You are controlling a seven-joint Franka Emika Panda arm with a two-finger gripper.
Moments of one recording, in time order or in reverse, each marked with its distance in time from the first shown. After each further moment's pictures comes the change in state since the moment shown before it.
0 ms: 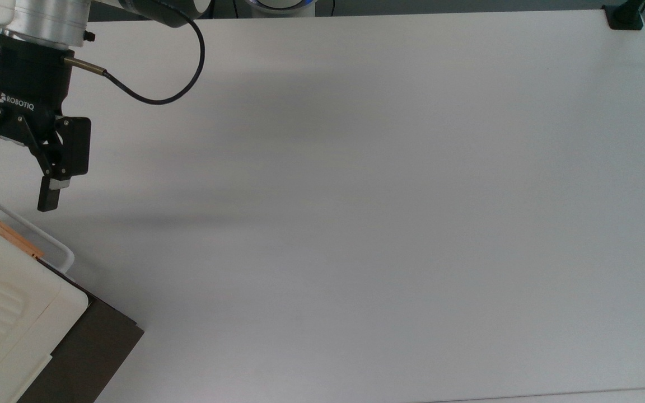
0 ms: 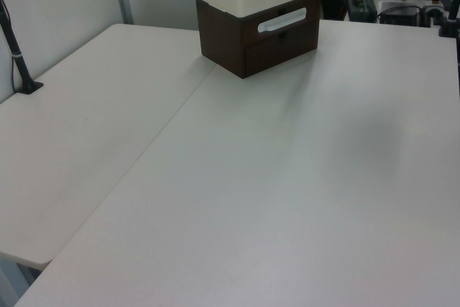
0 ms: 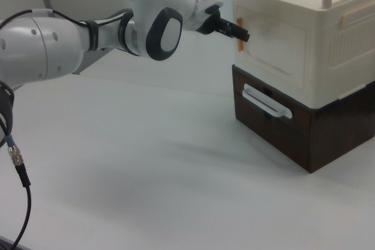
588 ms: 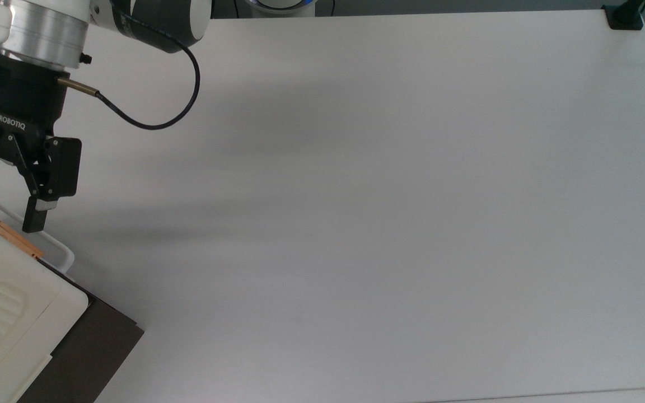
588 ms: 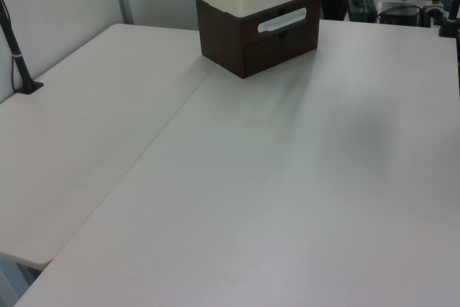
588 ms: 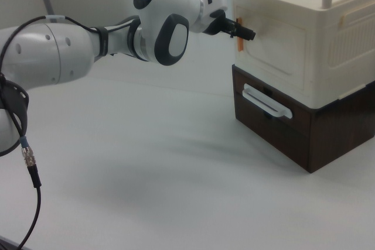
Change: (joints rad) arm 0.000 0.076 -0.013 0.060 0.000 0.084 0.068
